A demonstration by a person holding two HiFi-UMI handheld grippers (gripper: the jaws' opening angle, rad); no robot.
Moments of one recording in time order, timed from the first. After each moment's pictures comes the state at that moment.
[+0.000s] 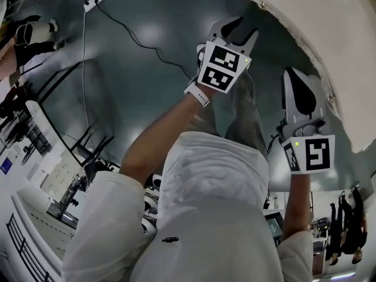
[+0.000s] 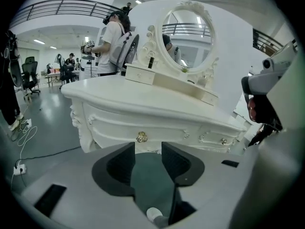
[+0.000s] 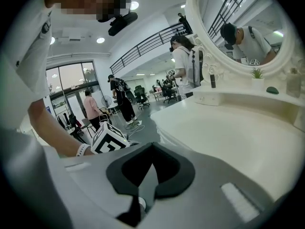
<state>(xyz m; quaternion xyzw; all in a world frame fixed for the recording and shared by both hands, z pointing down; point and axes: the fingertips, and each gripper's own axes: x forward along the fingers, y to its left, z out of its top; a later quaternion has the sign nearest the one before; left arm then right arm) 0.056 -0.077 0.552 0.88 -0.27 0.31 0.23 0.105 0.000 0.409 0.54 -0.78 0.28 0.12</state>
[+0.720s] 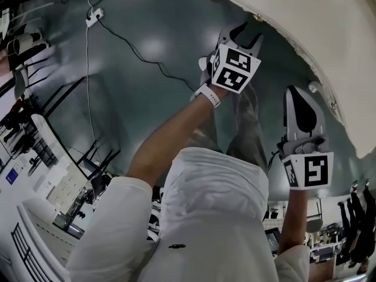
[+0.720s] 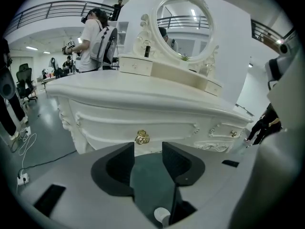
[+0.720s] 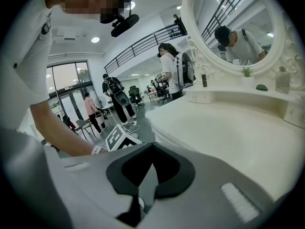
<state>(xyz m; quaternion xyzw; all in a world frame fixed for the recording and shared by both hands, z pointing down) 0.092 -0.091 0.594 0.88 -0.26 0.34 0.21 0.122 0.014 0.419 0.57 -0.76 0.28 0.12</state>
